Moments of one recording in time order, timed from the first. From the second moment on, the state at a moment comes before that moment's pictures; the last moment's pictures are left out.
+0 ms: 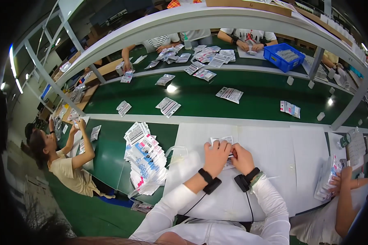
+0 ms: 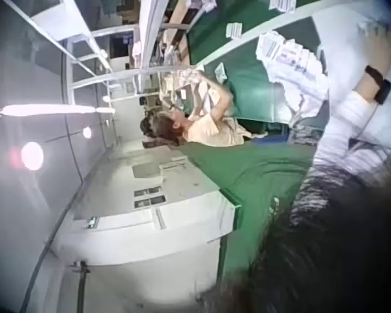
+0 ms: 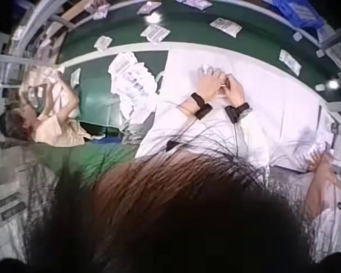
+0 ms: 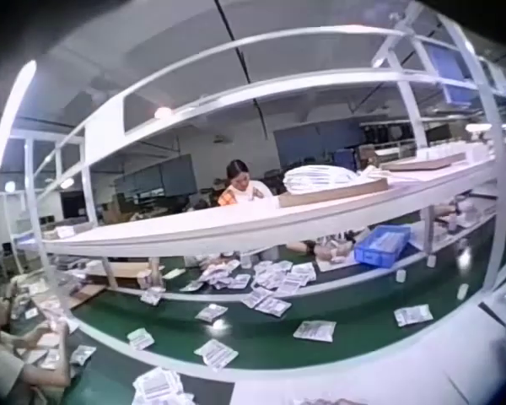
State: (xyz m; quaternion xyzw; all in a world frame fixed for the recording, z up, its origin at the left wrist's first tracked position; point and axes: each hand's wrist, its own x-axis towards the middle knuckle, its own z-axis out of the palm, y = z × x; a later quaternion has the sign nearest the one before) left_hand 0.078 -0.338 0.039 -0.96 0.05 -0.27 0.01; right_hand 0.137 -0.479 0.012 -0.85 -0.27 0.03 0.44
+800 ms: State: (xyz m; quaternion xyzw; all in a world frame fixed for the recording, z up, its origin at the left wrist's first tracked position) left_hand 0.038 -0.258 0.019 -0.96 0.23 -0.08 -0.14; right_hand 0.133 -0.533 0.034 -0.84 -0.49 -0.02 0.22
